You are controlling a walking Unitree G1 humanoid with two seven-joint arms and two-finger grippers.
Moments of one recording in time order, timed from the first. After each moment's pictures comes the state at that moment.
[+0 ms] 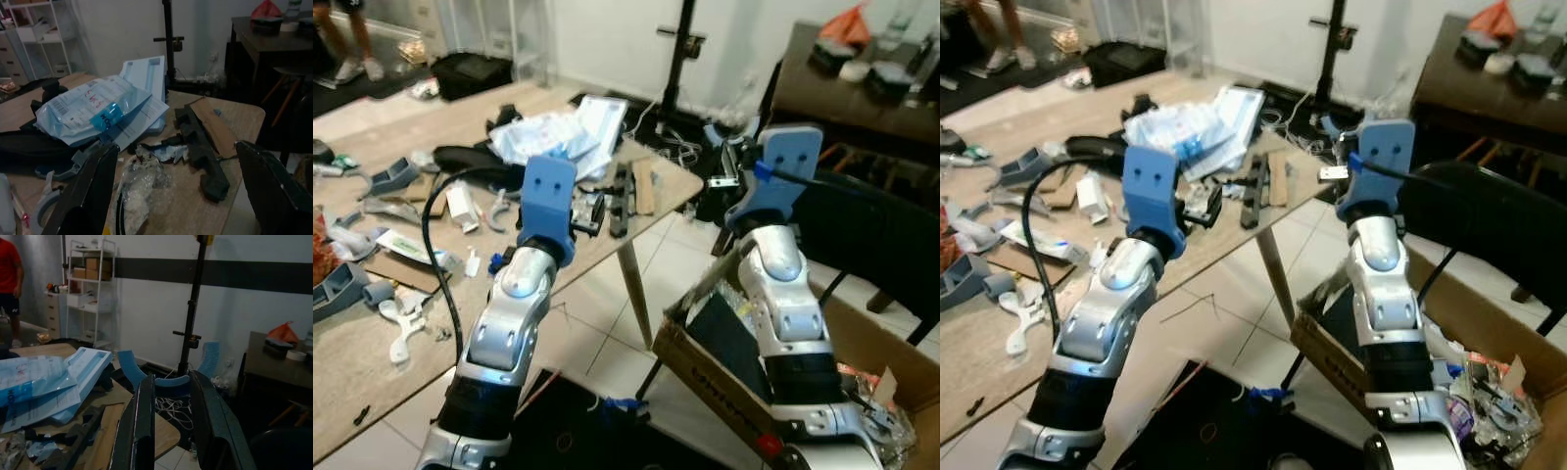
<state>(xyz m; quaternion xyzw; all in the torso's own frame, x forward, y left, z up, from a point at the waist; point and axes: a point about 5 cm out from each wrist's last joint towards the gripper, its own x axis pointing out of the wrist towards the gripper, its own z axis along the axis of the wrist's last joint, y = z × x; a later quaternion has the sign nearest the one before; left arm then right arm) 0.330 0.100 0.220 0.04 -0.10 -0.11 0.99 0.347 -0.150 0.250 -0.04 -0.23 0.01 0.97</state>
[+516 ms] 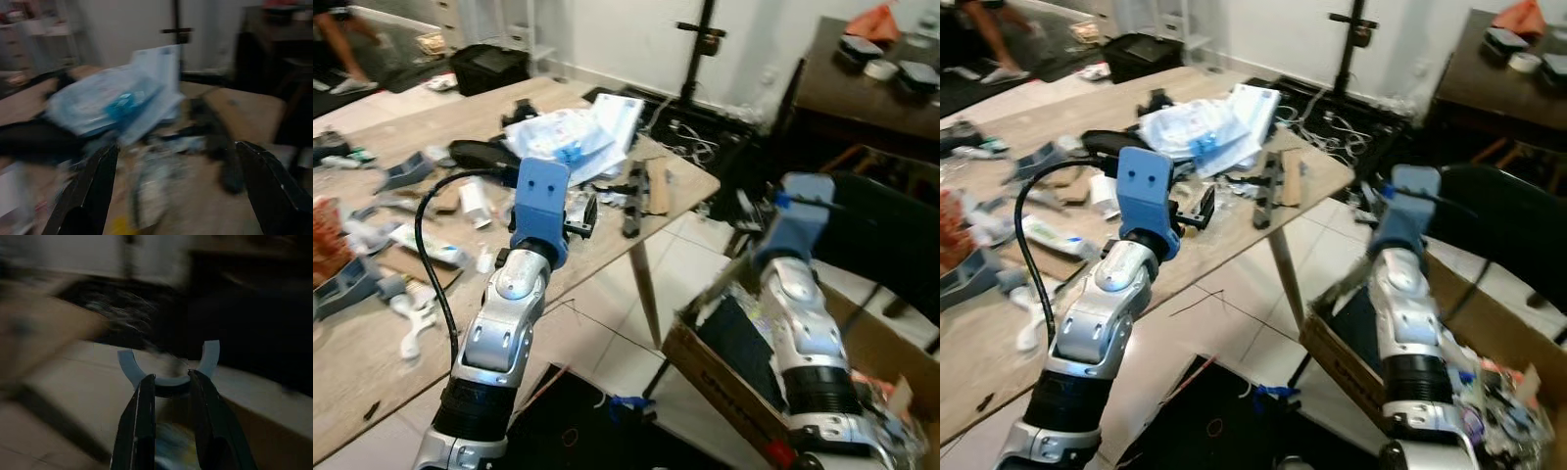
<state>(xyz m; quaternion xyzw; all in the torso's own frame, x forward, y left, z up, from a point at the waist) 0.329 0.103 0.217 0.05 -0.09 -0.12 0.99 0.349 -0.228 0.171 0.02 -0.02 -0.16 0.99</state>
